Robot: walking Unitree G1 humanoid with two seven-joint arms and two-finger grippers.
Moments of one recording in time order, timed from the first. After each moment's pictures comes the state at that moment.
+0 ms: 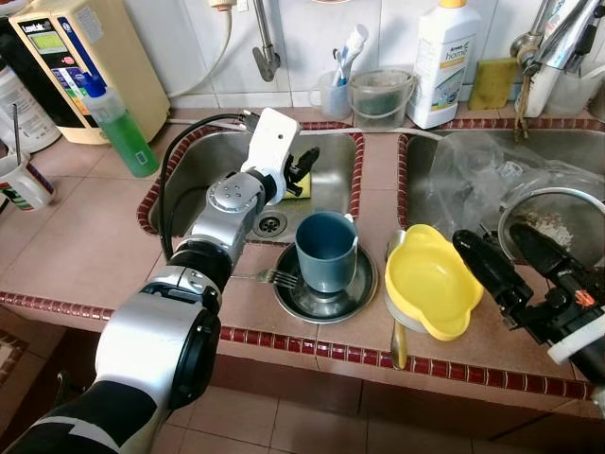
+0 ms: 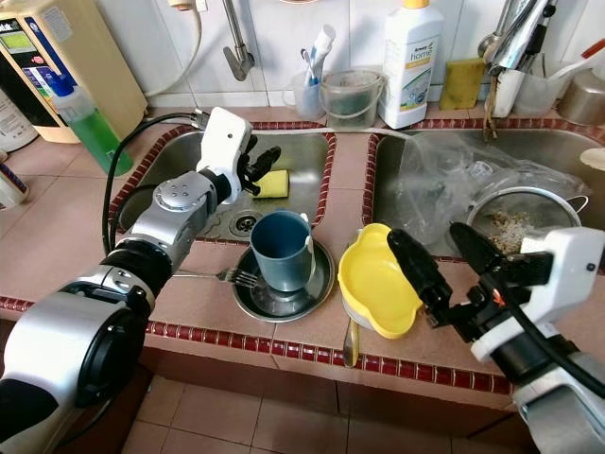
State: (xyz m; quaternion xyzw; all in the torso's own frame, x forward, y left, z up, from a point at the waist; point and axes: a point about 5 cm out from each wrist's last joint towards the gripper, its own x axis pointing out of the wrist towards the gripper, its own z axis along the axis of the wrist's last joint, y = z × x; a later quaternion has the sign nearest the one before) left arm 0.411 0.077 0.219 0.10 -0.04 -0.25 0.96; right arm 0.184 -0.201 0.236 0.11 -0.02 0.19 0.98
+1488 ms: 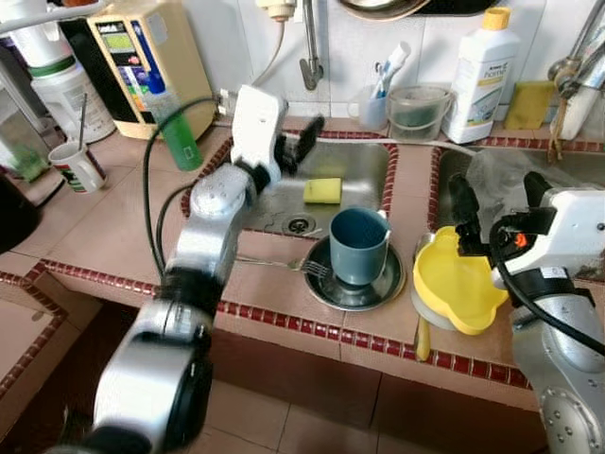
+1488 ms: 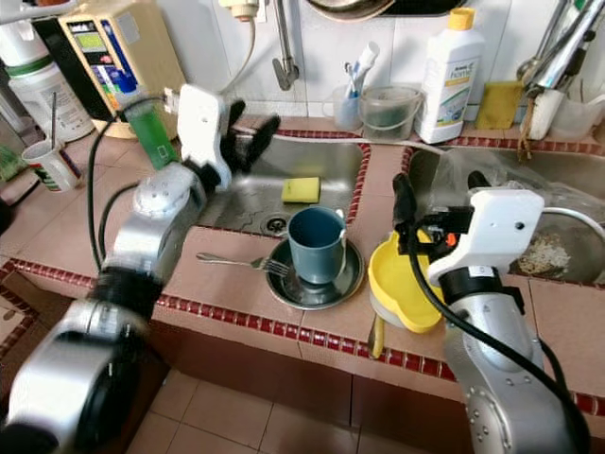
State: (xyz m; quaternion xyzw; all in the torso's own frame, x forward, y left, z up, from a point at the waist) left arm 0.380 0.076 0.237 0.05 -0.14 -0.30 0.94; right arm 0.248 -0.184 0.226 0.00 -0.15 0.01 0.99
